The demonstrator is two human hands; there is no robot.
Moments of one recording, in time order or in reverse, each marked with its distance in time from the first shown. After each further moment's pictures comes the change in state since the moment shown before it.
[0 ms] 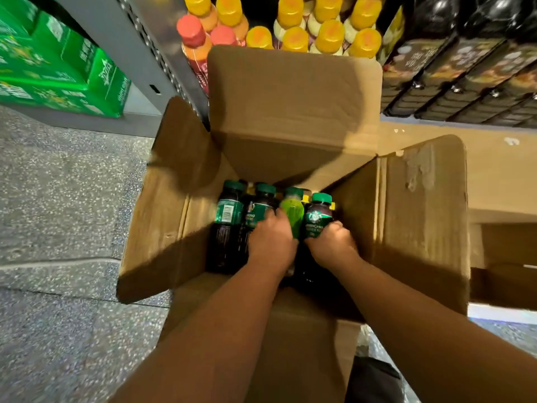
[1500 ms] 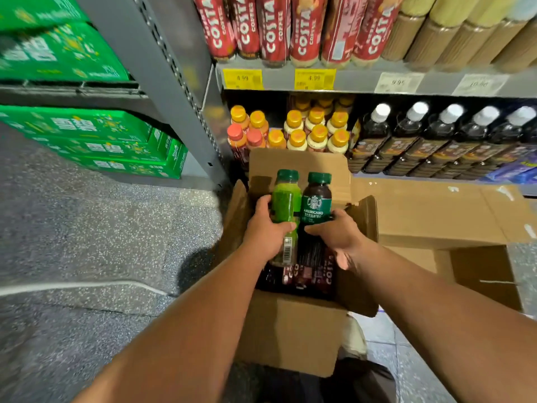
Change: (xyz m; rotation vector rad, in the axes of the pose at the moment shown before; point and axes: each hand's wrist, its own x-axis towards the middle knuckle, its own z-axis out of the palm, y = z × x) left_hand -0.089 0.008 -0.158 -0.872 0.127 -0.050; right_hand -0.140 -0.060 -0.124 0.814 -0.143 -0.183
